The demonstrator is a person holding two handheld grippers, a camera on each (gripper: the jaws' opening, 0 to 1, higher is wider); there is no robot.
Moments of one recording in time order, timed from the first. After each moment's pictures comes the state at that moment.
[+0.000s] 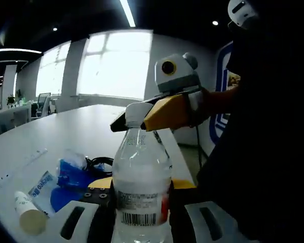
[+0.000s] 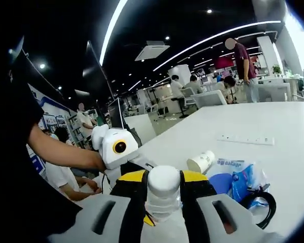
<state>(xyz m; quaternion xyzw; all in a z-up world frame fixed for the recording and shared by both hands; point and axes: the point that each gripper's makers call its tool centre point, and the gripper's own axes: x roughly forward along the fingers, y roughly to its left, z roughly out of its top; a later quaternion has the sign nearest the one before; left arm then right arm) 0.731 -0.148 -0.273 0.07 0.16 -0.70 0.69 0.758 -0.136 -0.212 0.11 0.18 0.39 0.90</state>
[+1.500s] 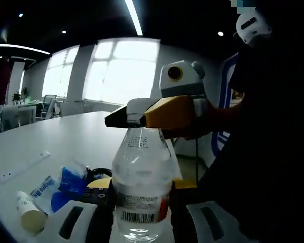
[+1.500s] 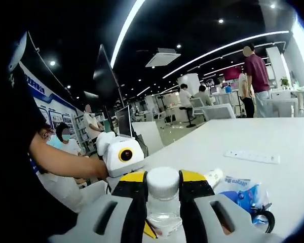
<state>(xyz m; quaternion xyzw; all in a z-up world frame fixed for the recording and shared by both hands) 0.730 -0.147 -0.237 0.01 0.16 -0.69 0.71 0.757 -0.117 -0.169 0.09 0.14 0.41 0.90</state>
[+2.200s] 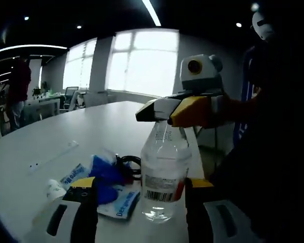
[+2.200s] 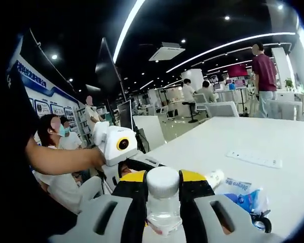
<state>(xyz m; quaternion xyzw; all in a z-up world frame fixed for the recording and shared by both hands) 0.764 -0.095 -0.240 0.07 0.19 -0.59 0.78 0.769 -0.102 -0.167 0.06 0.15 0.43 0.89</state>
